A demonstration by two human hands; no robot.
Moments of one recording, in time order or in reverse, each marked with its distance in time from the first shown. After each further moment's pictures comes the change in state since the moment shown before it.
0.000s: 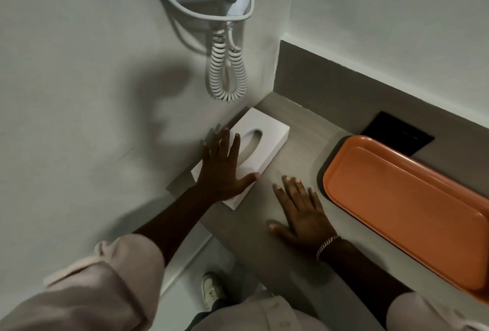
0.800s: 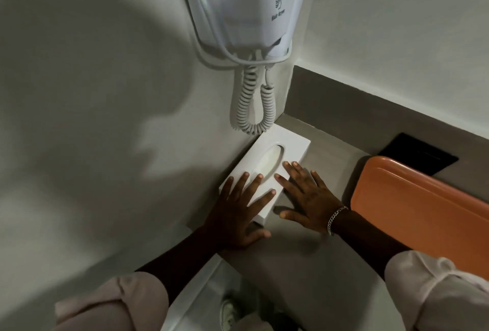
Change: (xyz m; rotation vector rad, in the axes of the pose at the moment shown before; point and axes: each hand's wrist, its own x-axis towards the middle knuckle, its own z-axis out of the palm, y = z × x) left_hand -0.014 -0.059 0.012 0.111 0.041 0.486; right_hand 0.107 0.000 -0.046 -0.143 0.023 -0.135
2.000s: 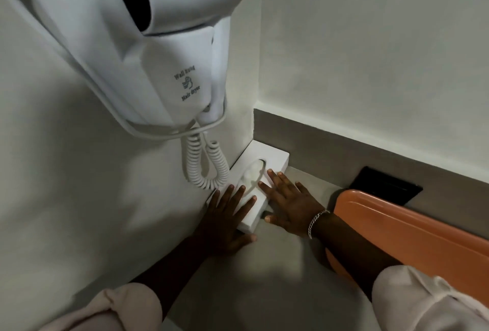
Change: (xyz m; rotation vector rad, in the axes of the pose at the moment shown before) left_hand 0.112 -0.031 0.010 0.029 -0.089 0.027; right_hand 0.037 0.065 -0.052 0.066 -0.005 0.118
